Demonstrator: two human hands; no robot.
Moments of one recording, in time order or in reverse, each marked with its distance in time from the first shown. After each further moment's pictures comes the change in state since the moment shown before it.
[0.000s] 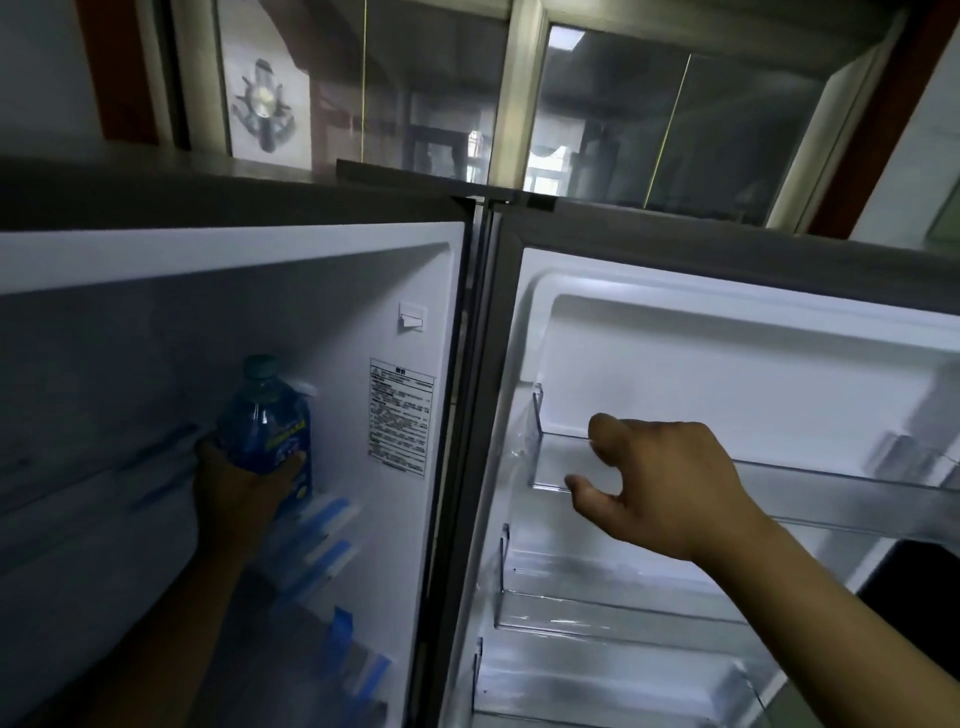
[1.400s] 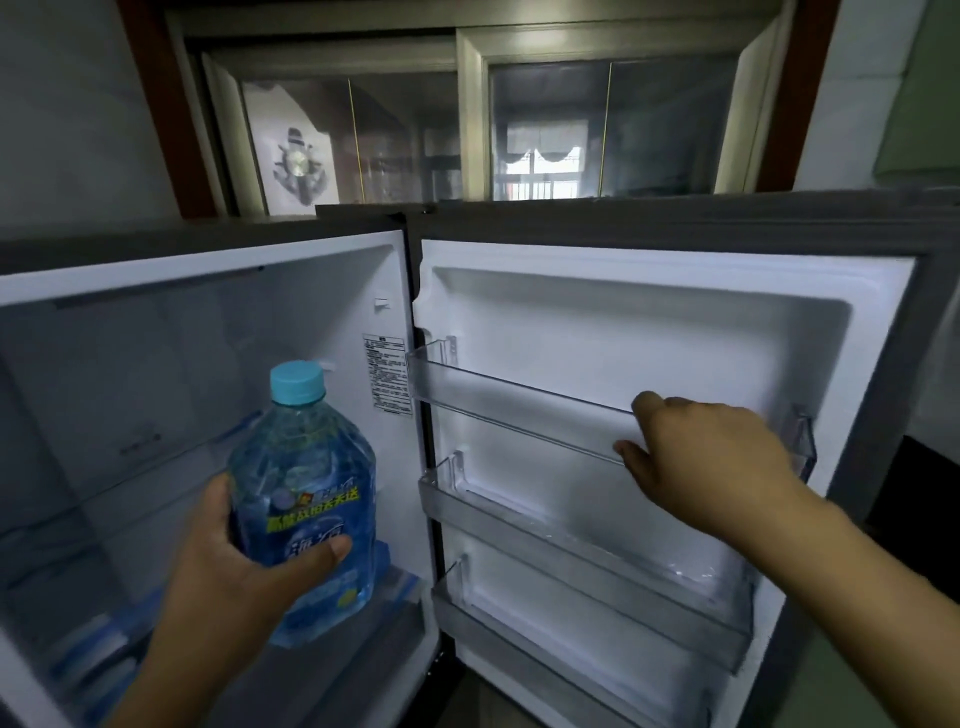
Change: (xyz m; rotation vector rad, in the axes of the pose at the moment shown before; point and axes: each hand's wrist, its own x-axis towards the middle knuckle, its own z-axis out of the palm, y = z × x) left_hand -0.313 0.178 -0.136 0.054 -0.286 0.147; right_hand -0.177 0.017 -0.118 -0.009 -0.100 0.221
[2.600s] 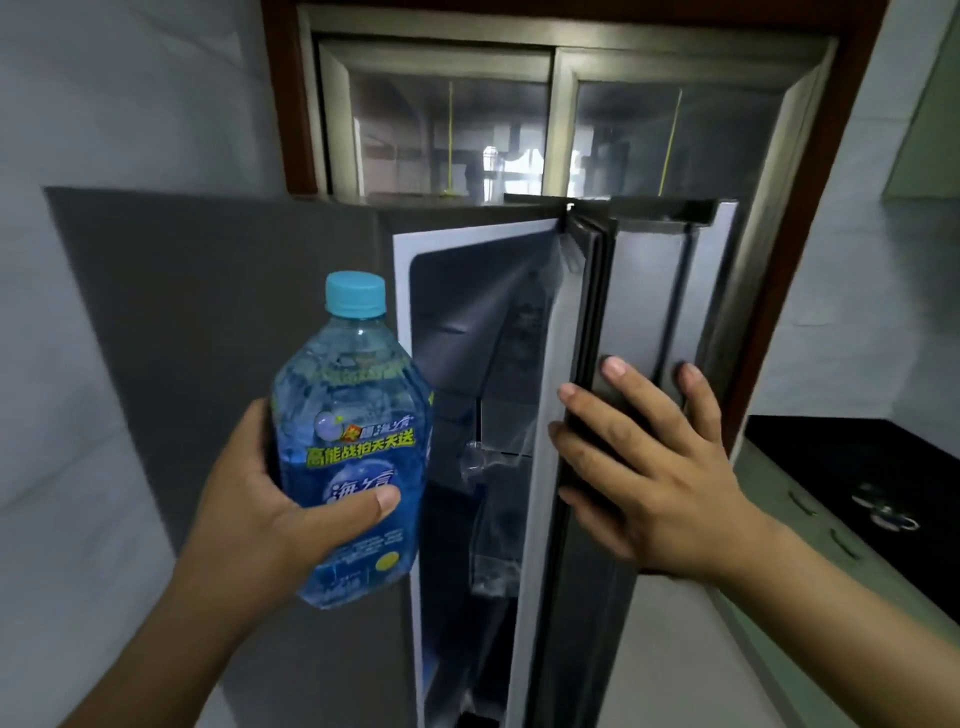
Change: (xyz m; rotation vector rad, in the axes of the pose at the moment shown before) left_hand -0.034 0.007 -0.295 -0.117 -0.175 0.103; right_hand -0.076 -0.308 -0.098 -0.075 0.713 -0.479
